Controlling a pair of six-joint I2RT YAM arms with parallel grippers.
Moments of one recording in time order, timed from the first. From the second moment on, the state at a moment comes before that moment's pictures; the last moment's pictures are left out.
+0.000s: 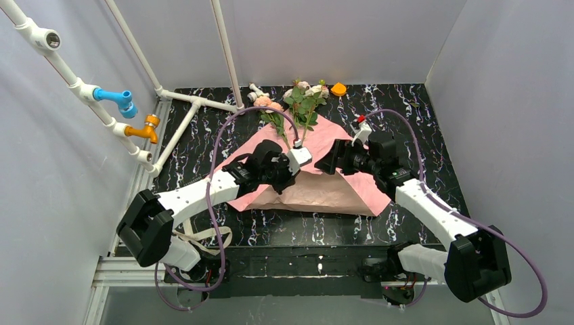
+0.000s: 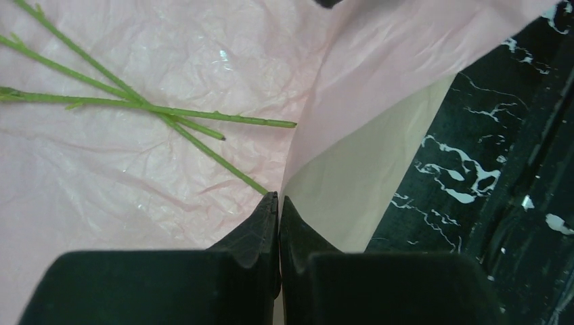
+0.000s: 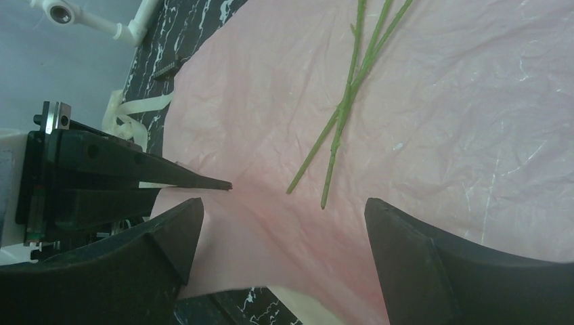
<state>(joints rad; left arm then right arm) -0.80 1.43 0.93 -0.20 0.22 0.22 0.41 1.14 0.72 -0.03 -0.46 0.50</state>
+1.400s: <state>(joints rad) -0.63 1.68 1.15 -0.39 0.49 0.23 0.41 1.21 0.62 0.01 -0.40 0.43</state>
